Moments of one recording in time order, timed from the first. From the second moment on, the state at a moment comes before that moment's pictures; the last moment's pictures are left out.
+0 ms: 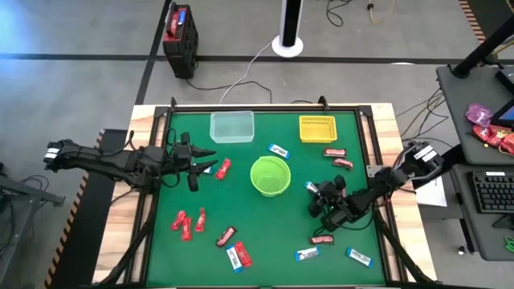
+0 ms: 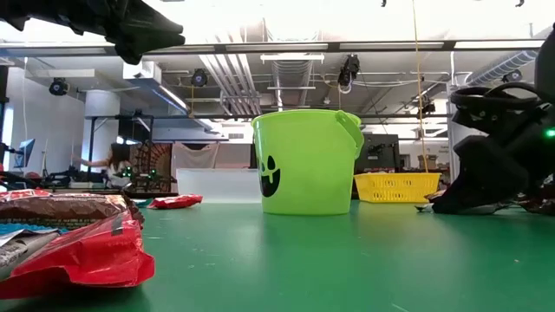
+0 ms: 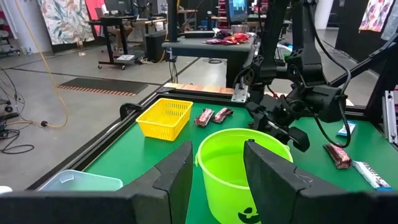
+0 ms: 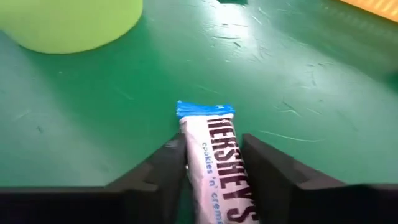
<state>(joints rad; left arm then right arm) -0.12 0.67 0.46 0.08 -0.38 -0.06 0.58 1.78 0.47 -0.15 0.84 1.31</state>
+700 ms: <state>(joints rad) -0.12 0.67 0.46 0.09 -0.38 -0.06 0.59 1.46 0.46 -0.23 0.90 1.21</state>
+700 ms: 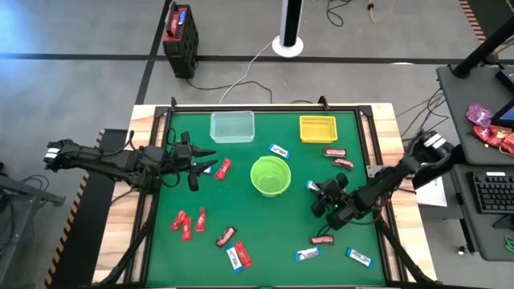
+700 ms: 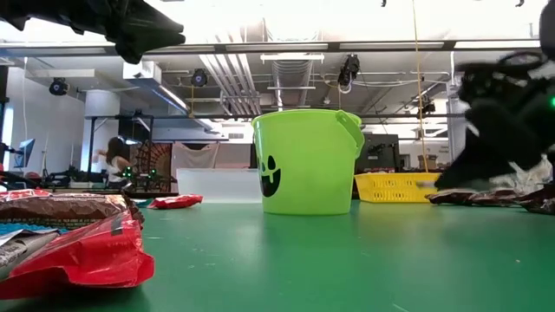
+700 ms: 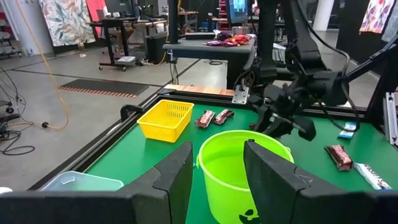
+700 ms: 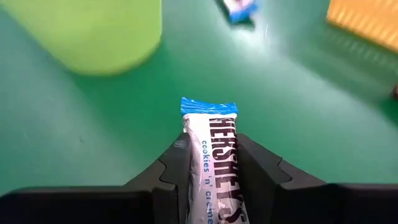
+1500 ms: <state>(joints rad) -0.12 0.75 0.46 0.14 -0.38 -0.15 0.30 1.10 0.49 0.43 0.63 0.38</state>
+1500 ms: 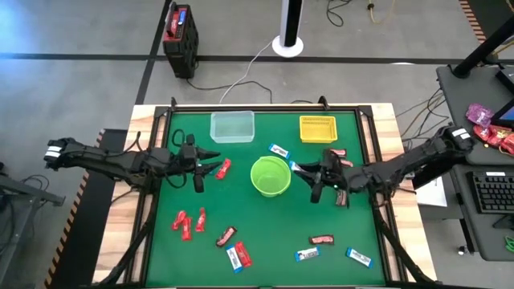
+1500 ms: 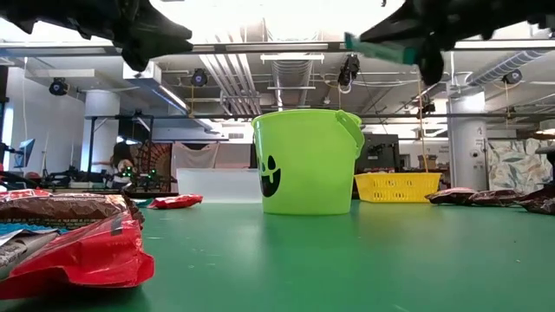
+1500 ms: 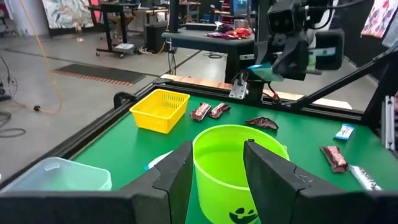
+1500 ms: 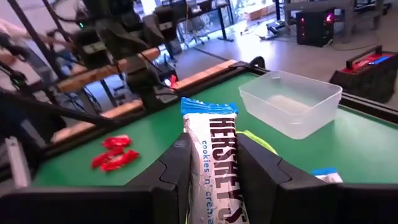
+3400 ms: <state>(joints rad) -0.17 1.30 0.64 -0.20 -0.41 -0.51 0.19 1.27 0.92 -0.41 0.61 0.44</state>
